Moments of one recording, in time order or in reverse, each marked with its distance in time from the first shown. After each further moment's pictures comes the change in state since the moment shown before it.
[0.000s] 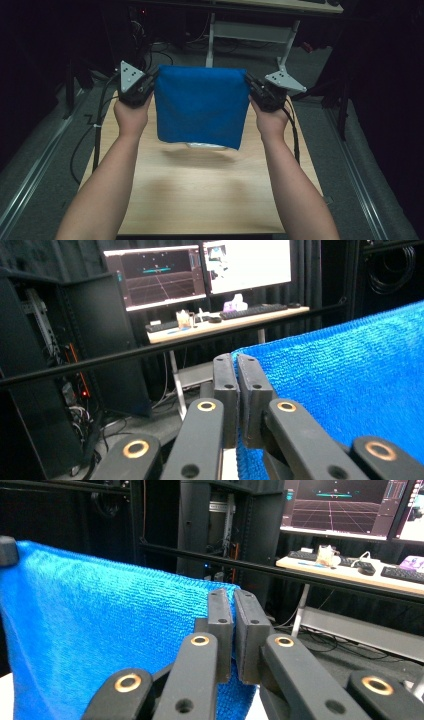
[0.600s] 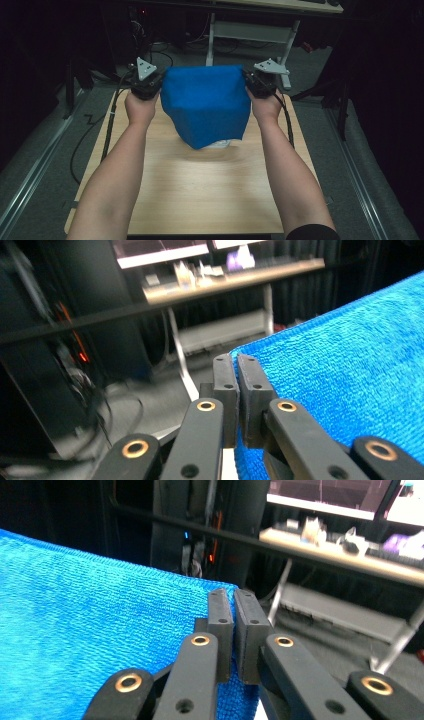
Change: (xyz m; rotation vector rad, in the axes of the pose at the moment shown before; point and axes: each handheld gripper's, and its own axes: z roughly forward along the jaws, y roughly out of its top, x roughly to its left) left arm 0.008 -0.043 0.065 0.205 -0.009 -0.014; right arm -0.028 -0.018 0.066 0.151 -0.071 -0.063
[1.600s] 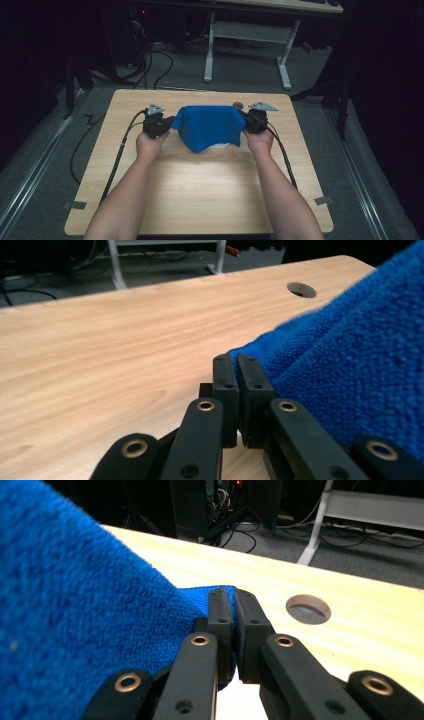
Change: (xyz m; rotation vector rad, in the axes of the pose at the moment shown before) left arm -0.031 -0.125 0.012 0.262 -0.220 -0.203; right arm 0.015 -0.129 0.008 0.202 0.115 0.169
